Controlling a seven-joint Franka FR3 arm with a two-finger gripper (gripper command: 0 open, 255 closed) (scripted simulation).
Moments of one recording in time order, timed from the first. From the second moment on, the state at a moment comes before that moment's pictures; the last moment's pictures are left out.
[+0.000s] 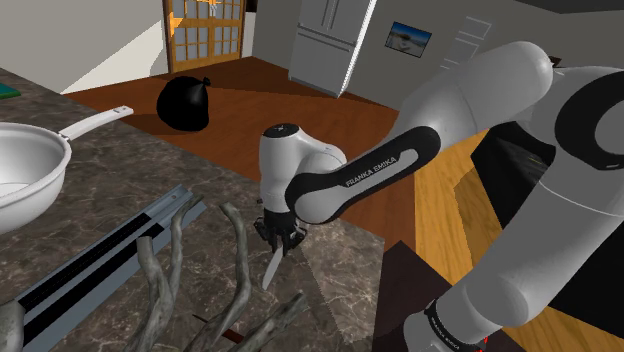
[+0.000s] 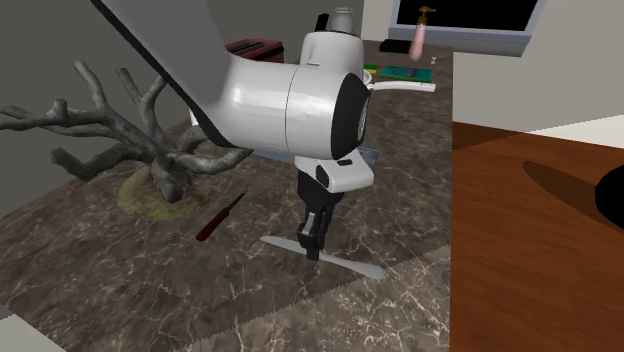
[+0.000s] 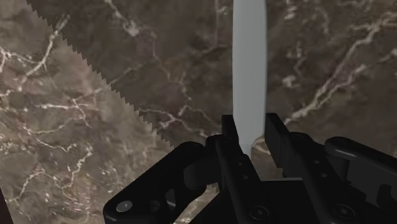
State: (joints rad) arm -0.13 0.17 0.70 -2.31 -0.15 2.25 1.67
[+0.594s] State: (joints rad) arm -0.14 0.07 0.72 -2.28 -0.06 2.14 1.61
